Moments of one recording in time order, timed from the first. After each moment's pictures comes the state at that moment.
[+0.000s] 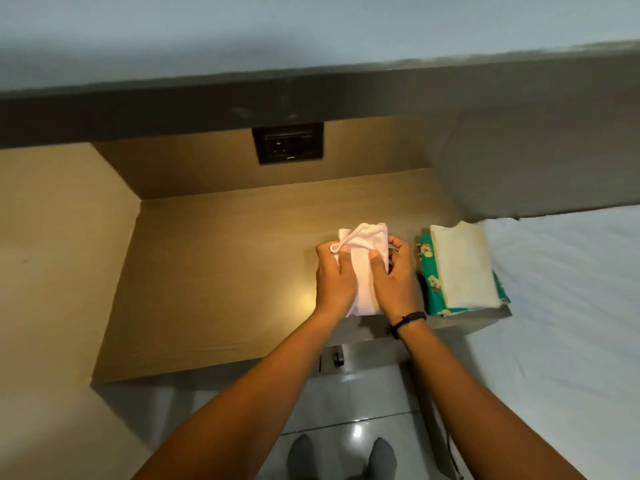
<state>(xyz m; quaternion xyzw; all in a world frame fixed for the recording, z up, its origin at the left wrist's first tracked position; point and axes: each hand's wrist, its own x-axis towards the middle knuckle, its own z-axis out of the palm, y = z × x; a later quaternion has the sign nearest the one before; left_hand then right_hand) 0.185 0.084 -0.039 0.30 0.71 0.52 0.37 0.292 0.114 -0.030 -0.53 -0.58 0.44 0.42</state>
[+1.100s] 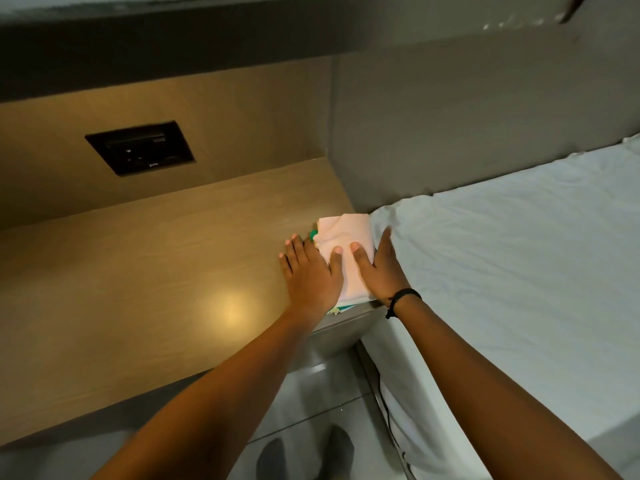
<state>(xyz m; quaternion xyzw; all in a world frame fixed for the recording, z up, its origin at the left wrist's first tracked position) 0.349 0.170 -0.082 0.53 0.80 0.20 0.23 0.490 0.205 -0.059 -0.66 -0.61 0.39 0.18</state>
